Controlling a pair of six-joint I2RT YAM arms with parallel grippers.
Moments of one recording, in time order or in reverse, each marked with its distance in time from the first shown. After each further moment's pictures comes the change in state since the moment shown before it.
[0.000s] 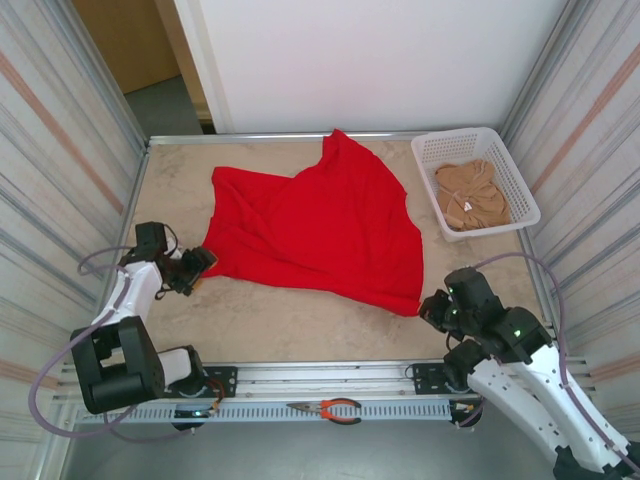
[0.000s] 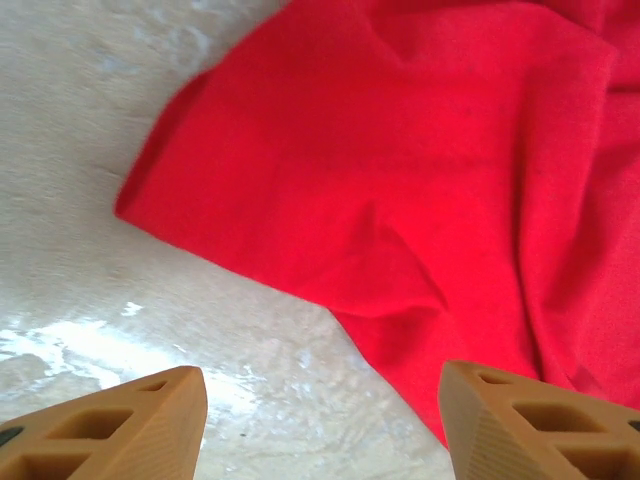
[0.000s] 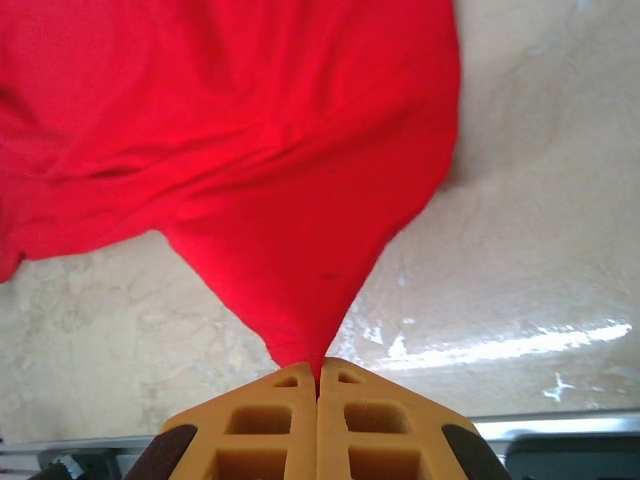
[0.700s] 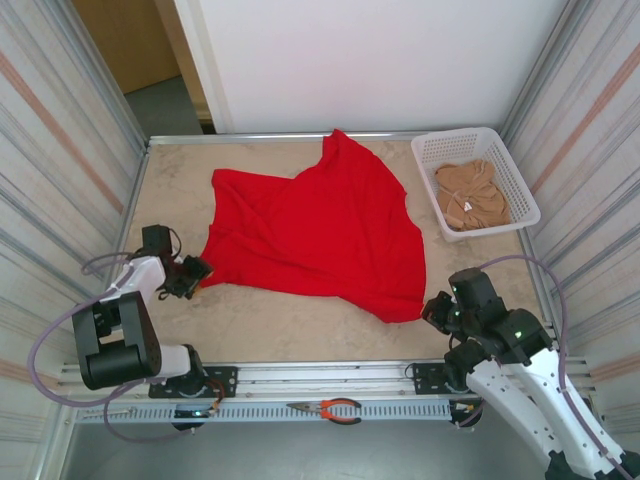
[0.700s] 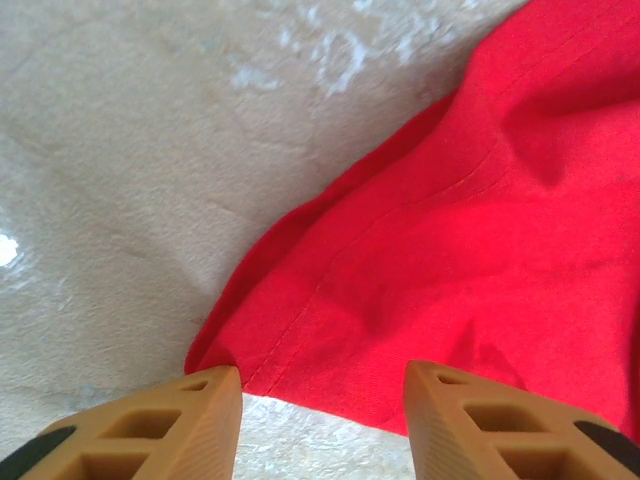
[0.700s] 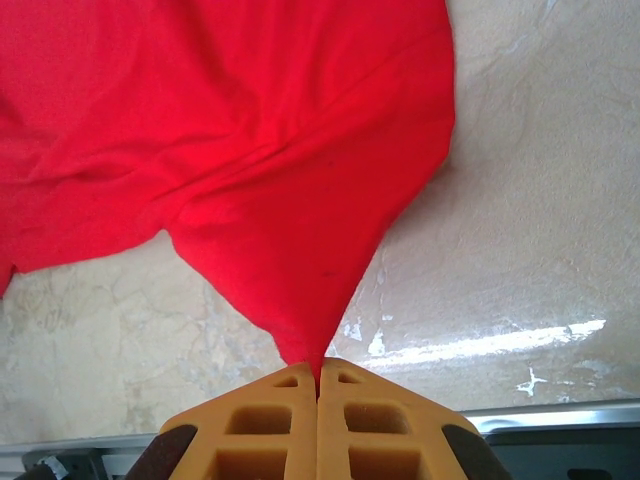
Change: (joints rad) left arm 0.000 0.120 -0.032 0.061 -0.085 -0.029; right arm -0.069 -0.004 0.004 -0.019 -0.033 -0.062
